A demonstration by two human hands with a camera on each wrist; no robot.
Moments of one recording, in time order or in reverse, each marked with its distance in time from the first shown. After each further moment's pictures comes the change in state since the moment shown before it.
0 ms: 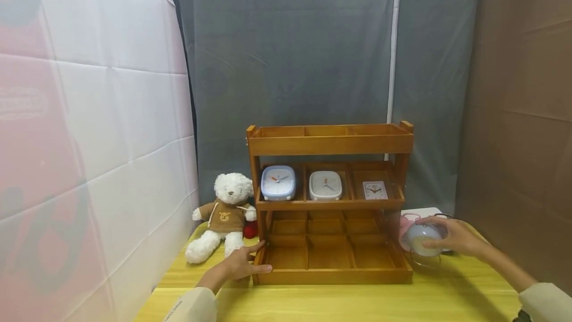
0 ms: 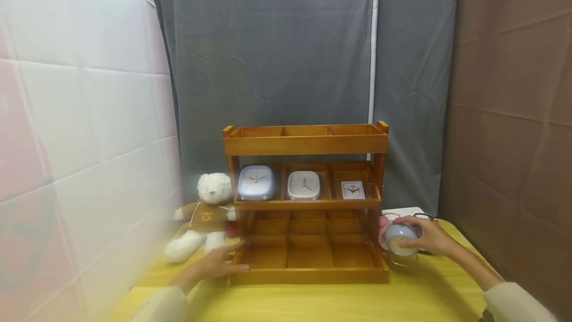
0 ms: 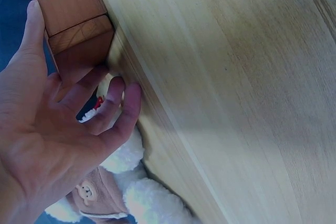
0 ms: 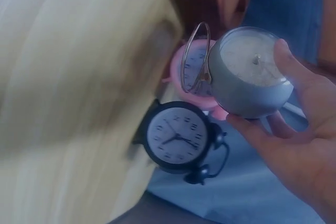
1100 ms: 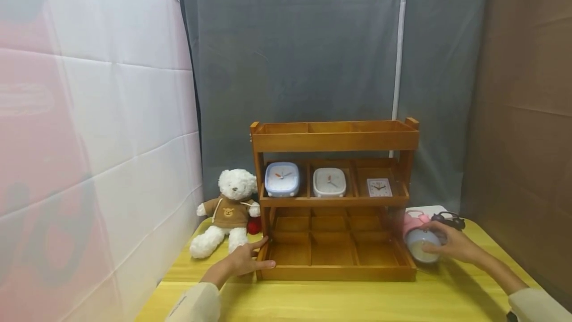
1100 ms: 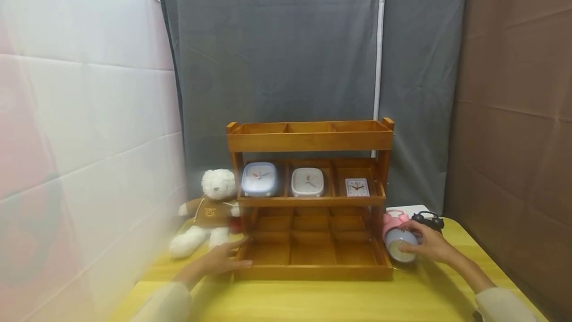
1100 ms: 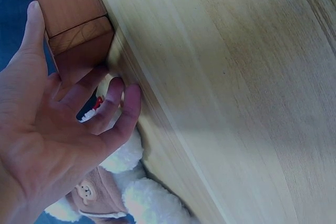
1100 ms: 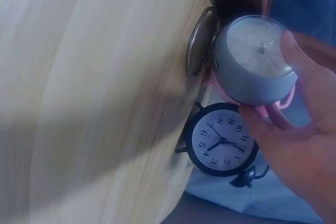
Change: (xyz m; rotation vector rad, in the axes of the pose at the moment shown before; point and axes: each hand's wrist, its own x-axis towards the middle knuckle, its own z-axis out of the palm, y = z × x) left_hand -0.003 0.004 -0.001 0.034 -0.007 -0.036; right_hand -0.008 0.036 0.036 0.099 0.035 -0.074
